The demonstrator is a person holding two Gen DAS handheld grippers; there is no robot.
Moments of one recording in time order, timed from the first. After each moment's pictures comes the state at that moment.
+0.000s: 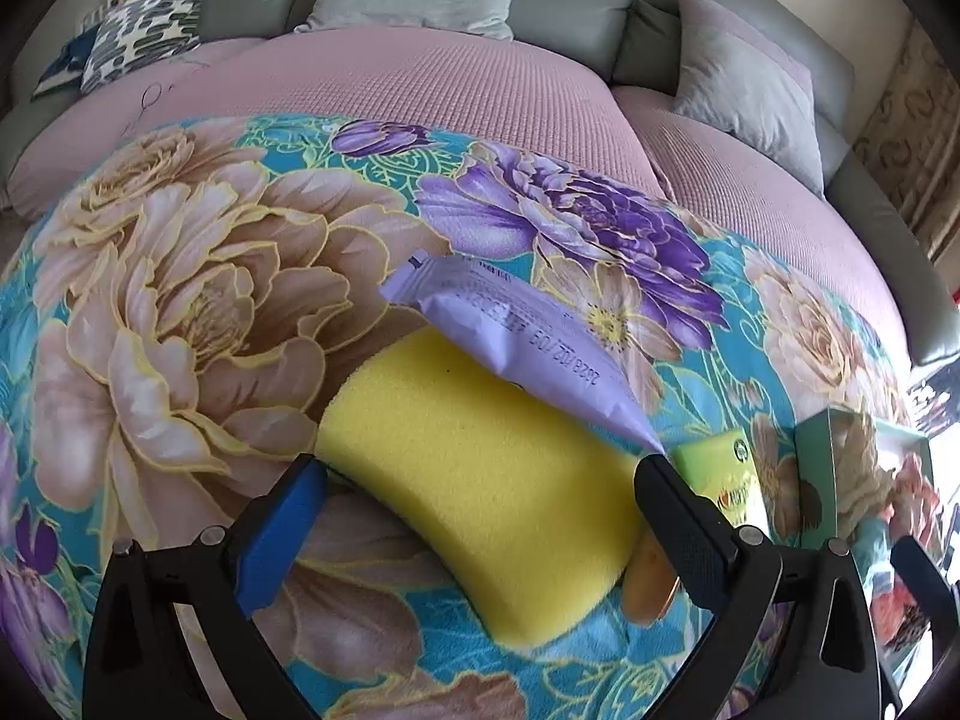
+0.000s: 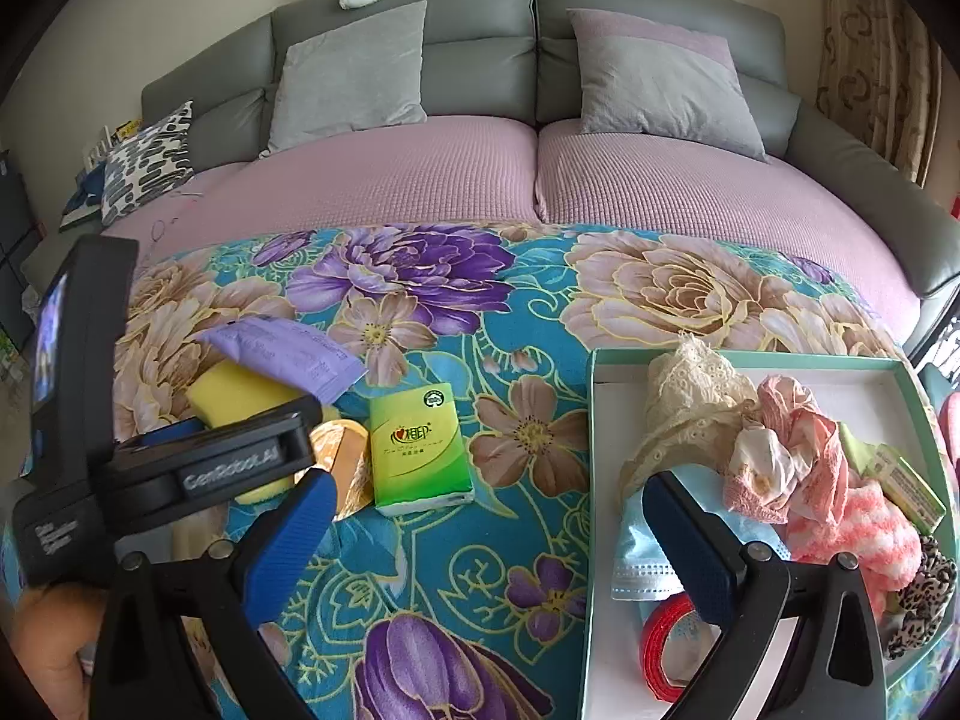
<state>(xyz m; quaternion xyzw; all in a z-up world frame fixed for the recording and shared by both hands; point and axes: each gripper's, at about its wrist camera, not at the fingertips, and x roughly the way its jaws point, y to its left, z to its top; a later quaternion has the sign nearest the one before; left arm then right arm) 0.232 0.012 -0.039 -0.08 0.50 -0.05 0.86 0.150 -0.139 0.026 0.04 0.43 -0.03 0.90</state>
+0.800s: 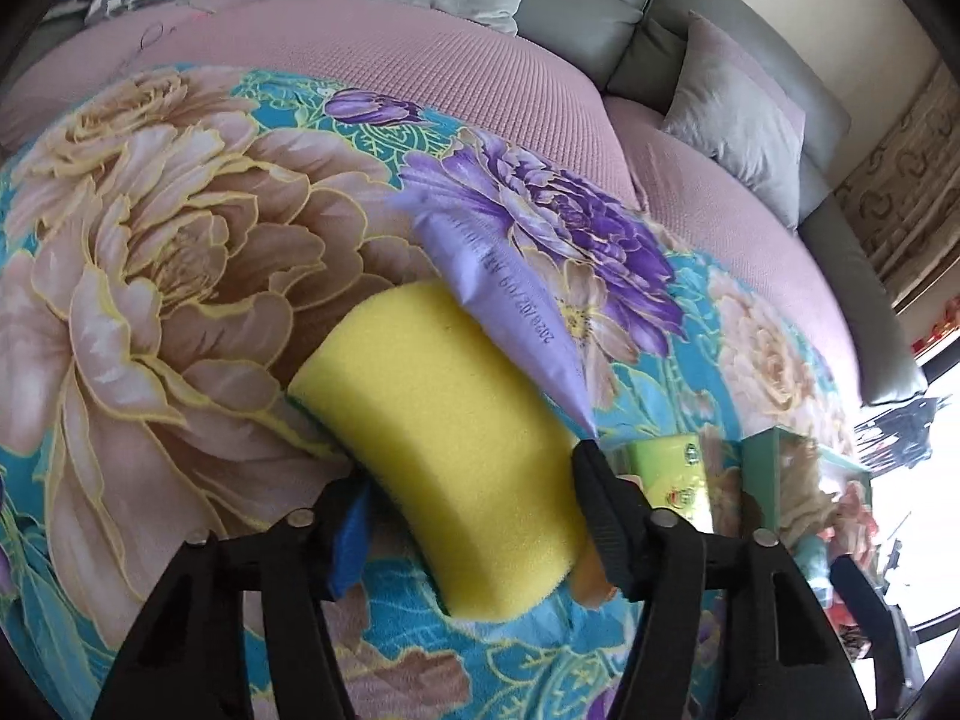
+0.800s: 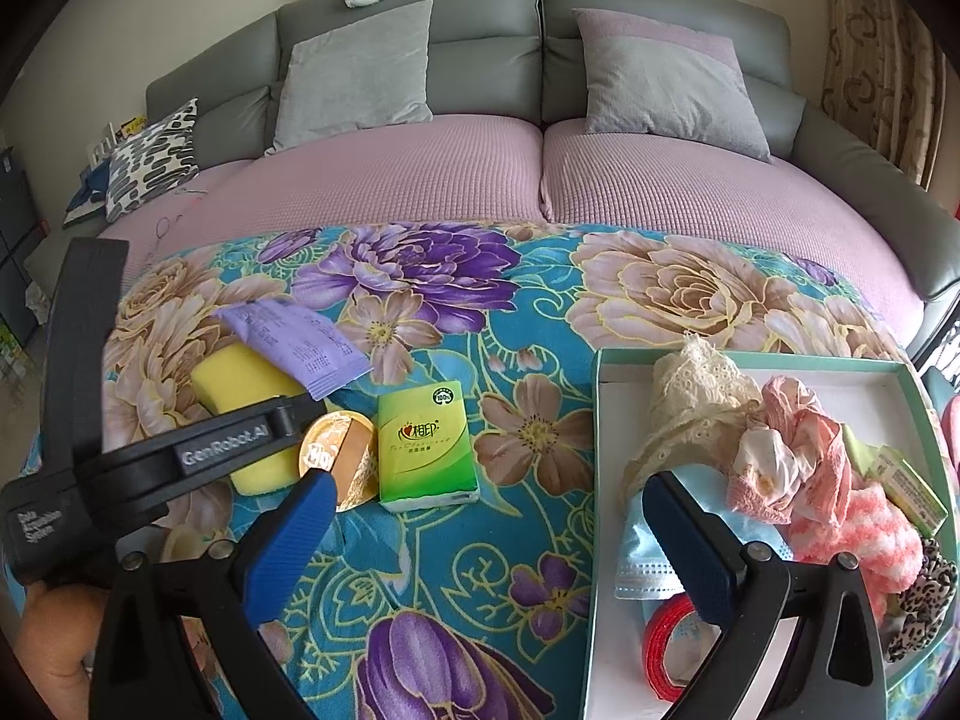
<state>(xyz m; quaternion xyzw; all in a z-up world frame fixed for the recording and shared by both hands) 0.224 0.020 -0.038 -0.17 0.51 -0.08 0.84 0.149 -0.138 0.025 0.03 0.43 -0.03 0.90</state>
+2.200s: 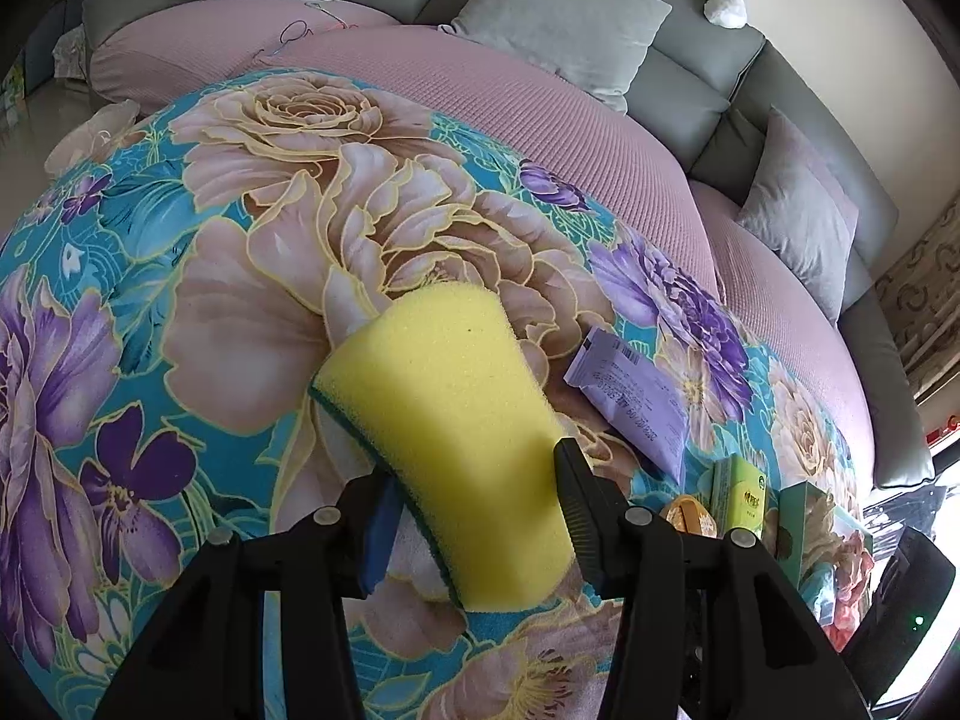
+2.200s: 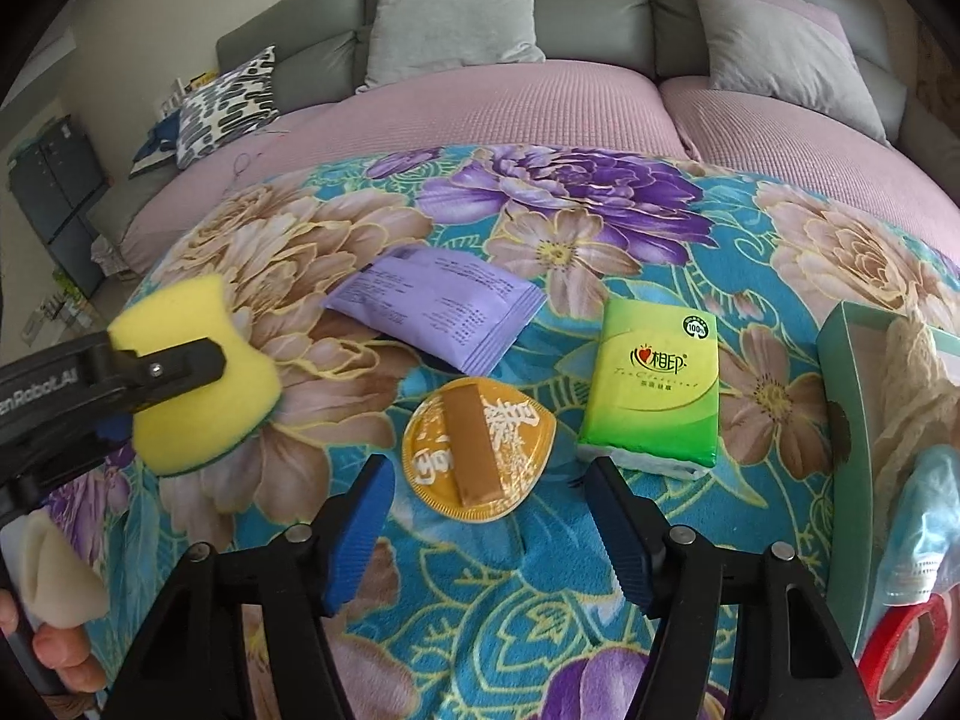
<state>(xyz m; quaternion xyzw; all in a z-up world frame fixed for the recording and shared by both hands) 0.186 0.120 -0.017 -0.21 0.47 0.01 0.85 0.179 -0.067 -0.032 0.05 0.47 0.08 0.88</state>
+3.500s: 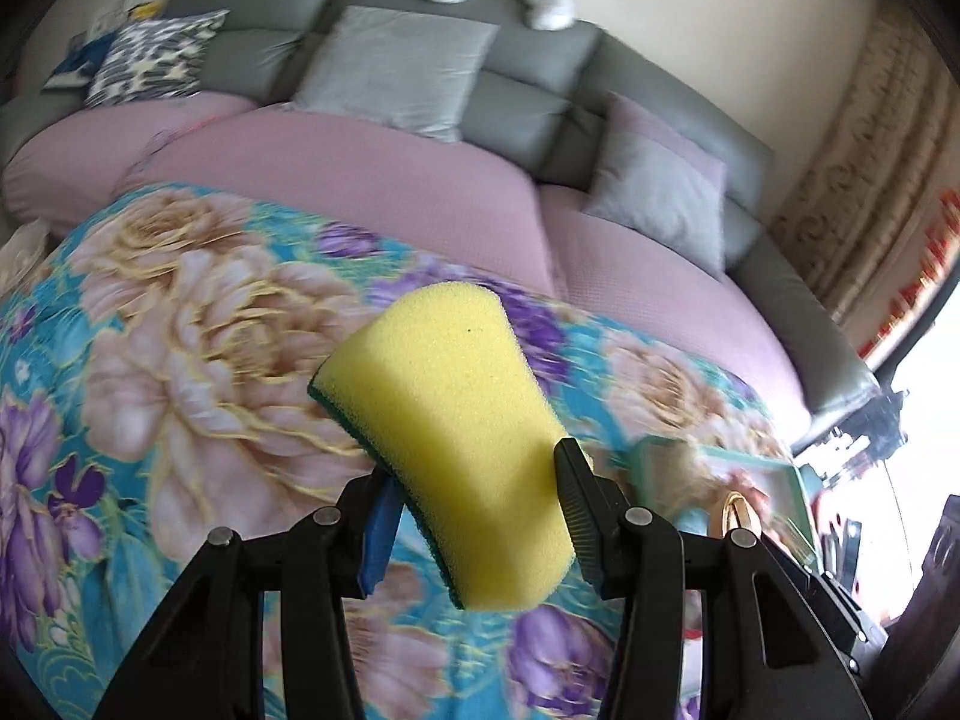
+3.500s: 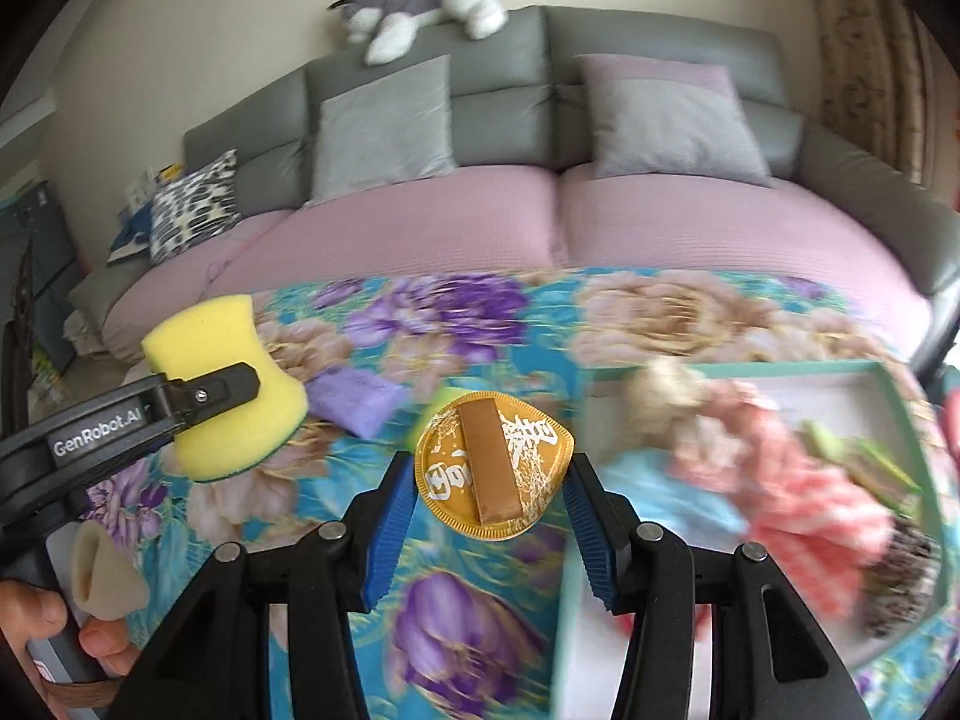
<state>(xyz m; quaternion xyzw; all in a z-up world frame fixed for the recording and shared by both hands) 0.143 0.011 0.062 -0.14 0.41 -0.12 0.89 0.082 -0.170 0.070 0.07 0.38 -0.02 0.92</state>
